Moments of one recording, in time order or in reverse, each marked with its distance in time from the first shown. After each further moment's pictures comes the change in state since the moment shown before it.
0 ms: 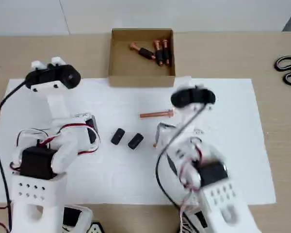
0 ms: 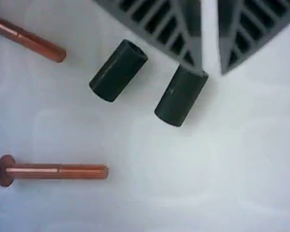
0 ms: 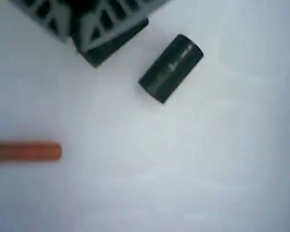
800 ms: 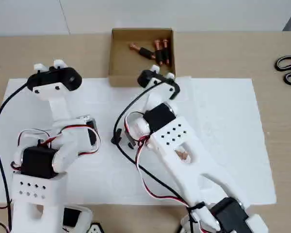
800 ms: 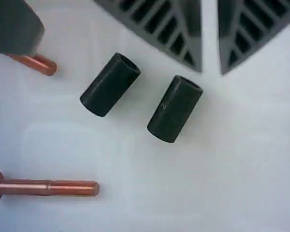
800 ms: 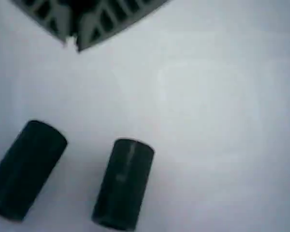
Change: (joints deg) left arm 0.0 0.0 1.1 0.5 0.0; right arm -14.5 41.1 -42.7 29.1 -26.8
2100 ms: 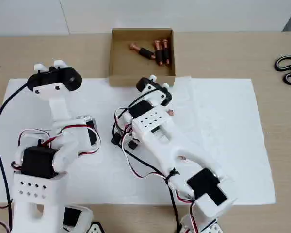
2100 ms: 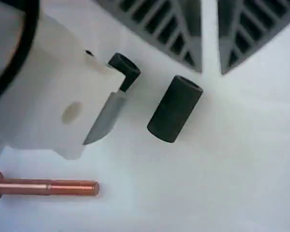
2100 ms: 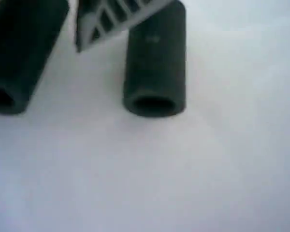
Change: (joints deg) left arm 0.0 0.0 0.0 0.0 0.0; right arm 1.0 21.5 -0.4 -15.8 -8.1
